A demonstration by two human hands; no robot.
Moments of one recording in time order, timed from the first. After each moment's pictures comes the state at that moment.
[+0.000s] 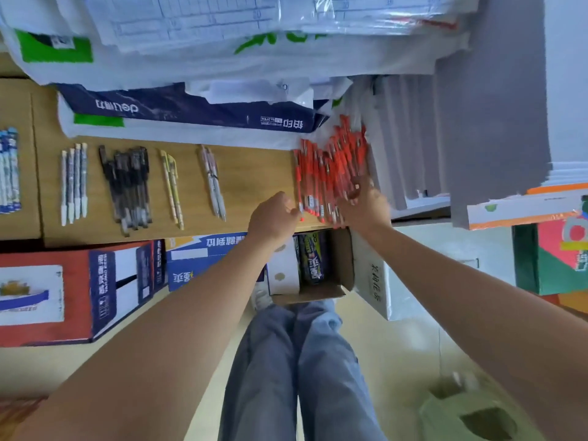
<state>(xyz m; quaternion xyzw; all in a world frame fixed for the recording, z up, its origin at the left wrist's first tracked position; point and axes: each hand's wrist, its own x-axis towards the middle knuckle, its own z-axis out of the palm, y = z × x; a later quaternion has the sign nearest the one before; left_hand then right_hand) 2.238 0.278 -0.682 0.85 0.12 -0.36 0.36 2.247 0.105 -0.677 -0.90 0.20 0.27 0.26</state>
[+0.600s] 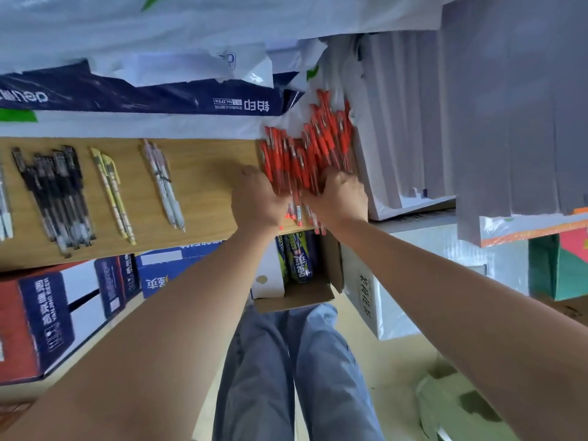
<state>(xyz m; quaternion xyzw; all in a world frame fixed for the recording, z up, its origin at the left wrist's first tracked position) 2.277 0.235 -0.756 0.93 0.15 -0.24 0.24 2.269 0.101 -0.728 -0.94 0.14 0.24 0.19</state>
